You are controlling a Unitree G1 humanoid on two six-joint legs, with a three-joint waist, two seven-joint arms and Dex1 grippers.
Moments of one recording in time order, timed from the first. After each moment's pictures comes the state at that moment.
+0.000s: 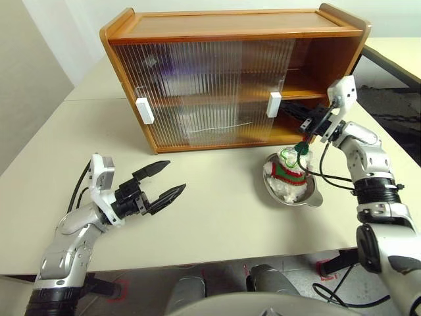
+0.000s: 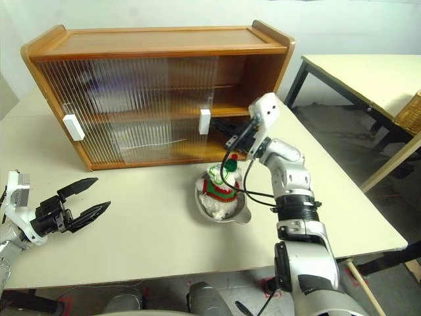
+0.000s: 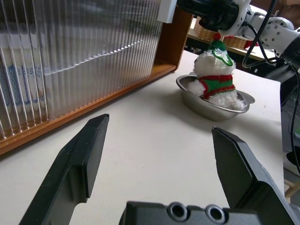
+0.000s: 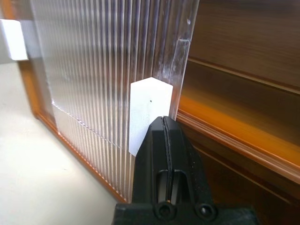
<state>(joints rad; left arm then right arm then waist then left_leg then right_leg) 0.14 0.57 0.22 -0.16 -0.60 0.12 -1.04 -0.66 -0.38 -0.10 0.46 0.32 0.06 0.96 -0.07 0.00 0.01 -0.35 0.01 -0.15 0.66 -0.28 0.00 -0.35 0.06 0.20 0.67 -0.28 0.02</state>
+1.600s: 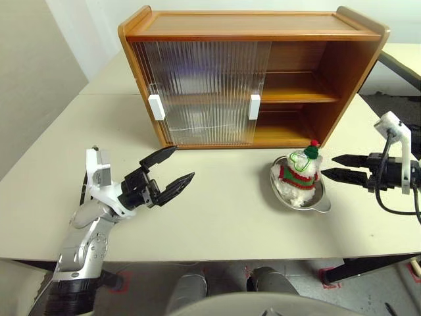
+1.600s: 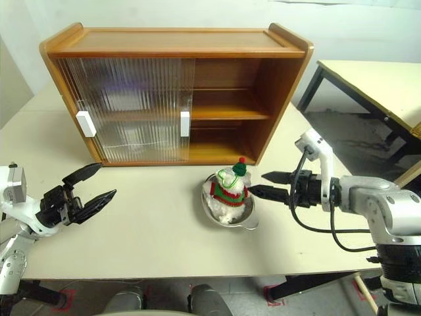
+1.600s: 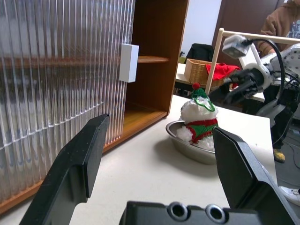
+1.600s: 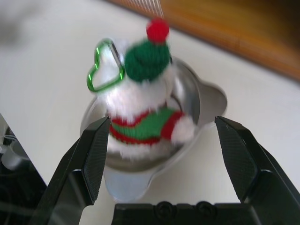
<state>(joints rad) 0.07 0.47 0.20 -0.18 -0.67 0.03 -1.07 -0.20 -0.99 -0.18 -0.08 0.60 0.94 1.08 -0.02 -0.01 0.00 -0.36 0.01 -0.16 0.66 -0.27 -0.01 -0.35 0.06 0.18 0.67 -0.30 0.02</state>
